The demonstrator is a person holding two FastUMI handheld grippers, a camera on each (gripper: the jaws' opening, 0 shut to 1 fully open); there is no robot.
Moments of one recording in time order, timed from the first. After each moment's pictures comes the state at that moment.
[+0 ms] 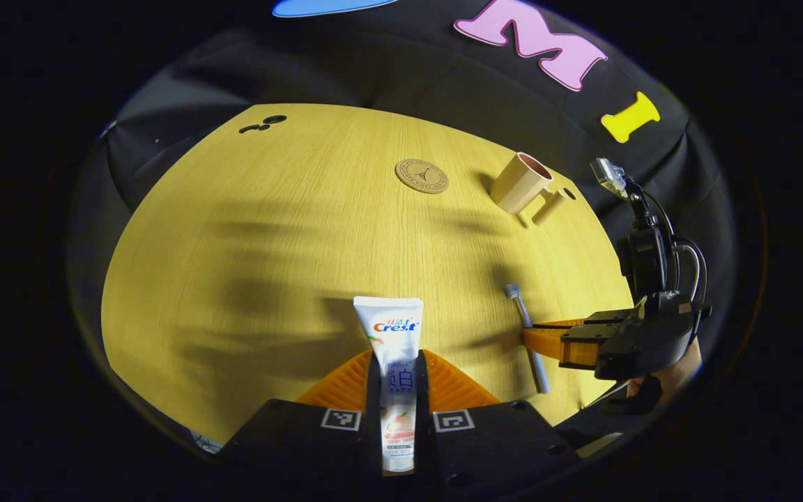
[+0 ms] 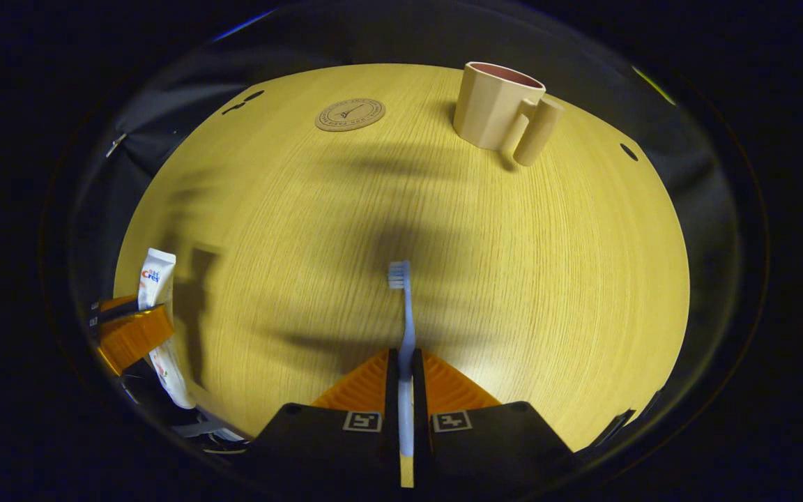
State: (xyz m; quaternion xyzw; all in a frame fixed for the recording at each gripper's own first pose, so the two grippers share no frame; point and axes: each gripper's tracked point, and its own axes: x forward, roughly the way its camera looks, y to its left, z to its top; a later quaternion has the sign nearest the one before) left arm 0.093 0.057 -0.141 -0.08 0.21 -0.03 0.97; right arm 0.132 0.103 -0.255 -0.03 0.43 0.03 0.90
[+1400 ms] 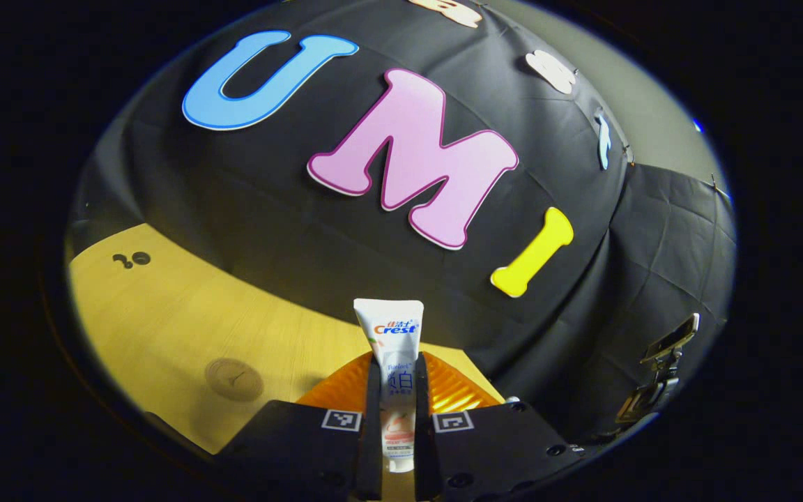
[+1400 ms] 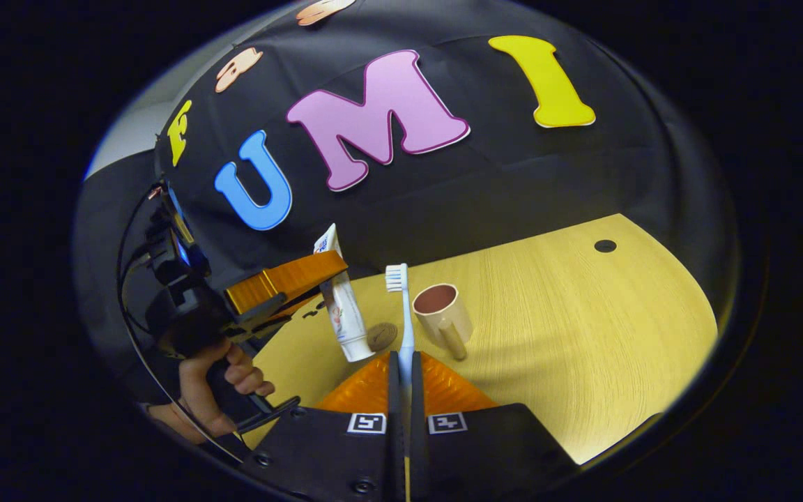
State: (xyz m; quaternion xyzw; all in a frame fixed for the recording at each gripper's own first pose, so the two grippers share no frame) left arm 0.194 -0.129 0.131 -0.14 -0.19 -0.18 0.96; right arm 0.139 -0.006 -0.043 0.18 0.02 0.17 0.97
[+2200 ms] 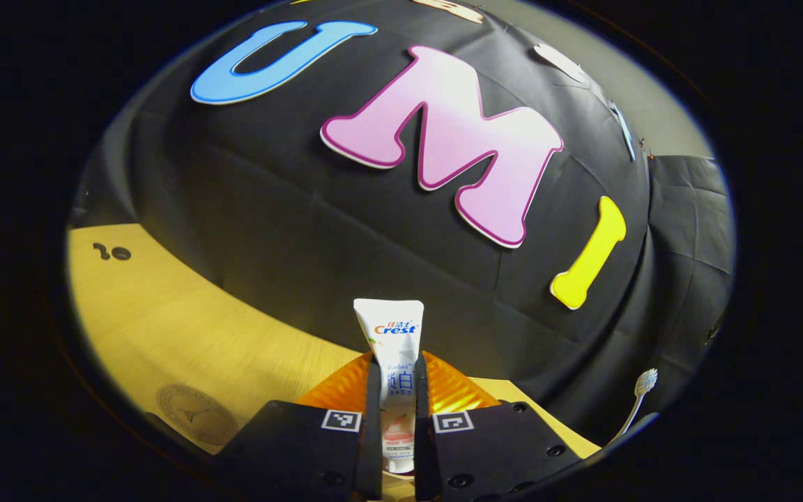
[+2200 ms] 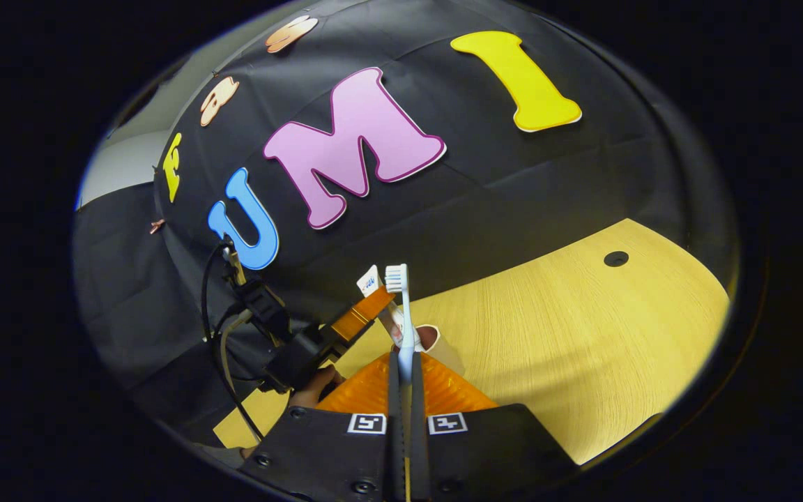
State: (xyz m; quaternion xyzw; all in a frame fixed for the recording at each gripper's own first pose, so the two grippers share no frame) left arm 0.340 -0.128 0.129 -0.15 -0.25 -0.12 0.95; right arm 0.202 -0.038 -0.031 0.22 -0.04 0.18 0.96
